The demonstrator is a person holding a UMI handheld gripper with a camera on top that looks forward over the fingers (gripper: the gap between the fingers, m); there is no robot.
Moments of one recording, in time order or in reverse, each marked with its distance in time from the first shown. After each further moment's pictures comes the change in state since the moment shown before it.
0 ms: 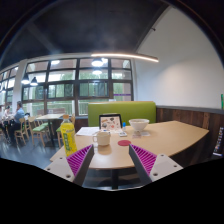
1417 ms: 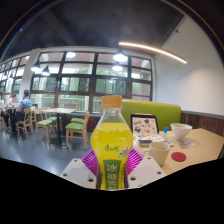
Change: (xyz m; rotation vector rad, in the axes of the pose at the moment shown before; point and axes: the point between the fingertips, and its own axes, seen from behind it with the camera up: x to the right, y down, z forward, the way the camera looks) arm -0.228 0.037 0.263 0.012 -0.127 -0.106
